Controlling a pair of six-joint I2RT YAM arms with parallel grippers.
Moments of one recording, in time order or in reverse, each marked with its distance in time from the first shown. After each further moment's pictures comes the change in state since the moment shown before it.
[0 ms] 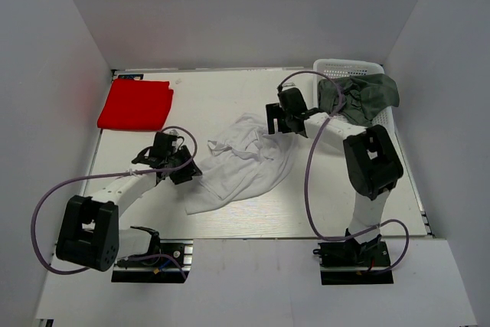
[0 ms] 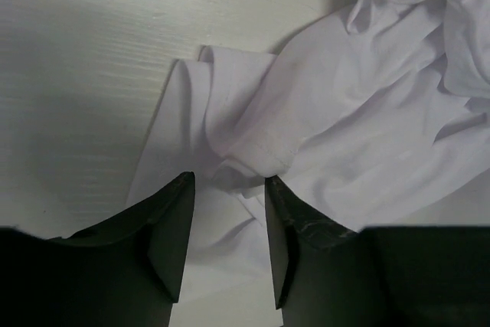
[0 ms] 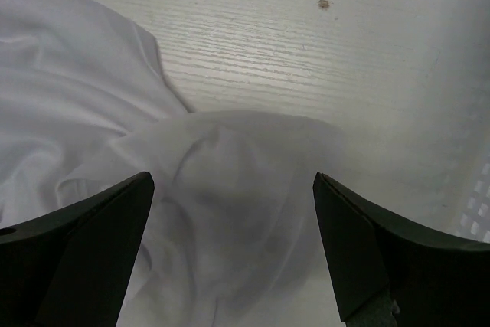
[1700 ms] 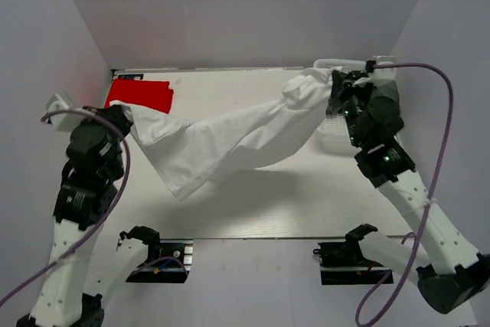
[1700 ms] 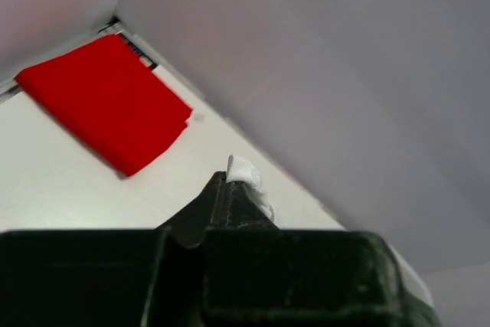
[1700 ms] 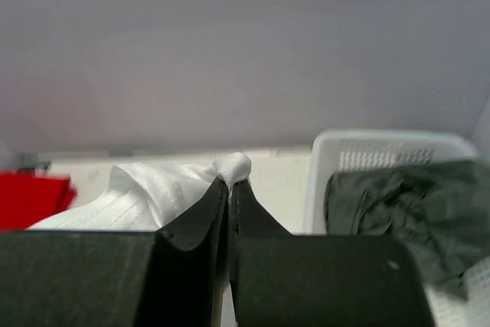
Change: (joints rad) left arm -0.045 -0.548 0.613 -0.227 -0.791 -0.033; right arm -0.006 -0.907 -0.164 0.272 0.225 -0.110
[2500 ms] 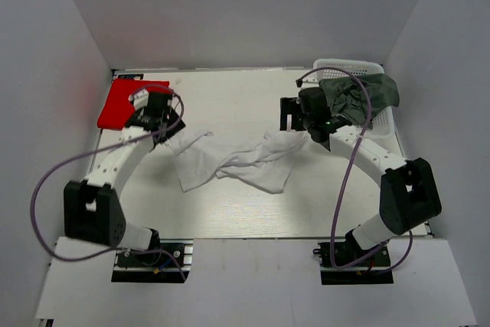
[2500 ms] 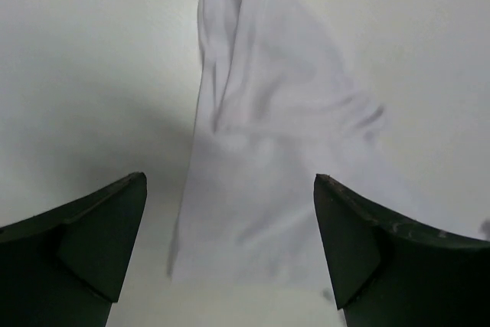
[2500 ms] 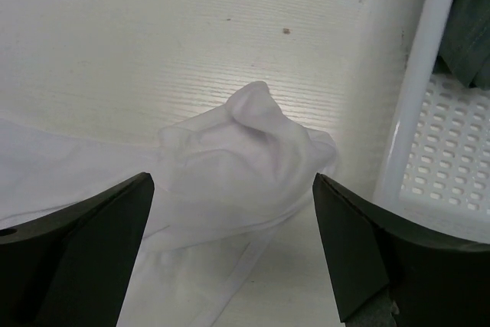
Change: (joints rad) left arm 0.089 0.763 -0.056 -0.095 0.200 -0.055; right arm -0.013 0.581 -0.003 -0.249 -0.209 0.138
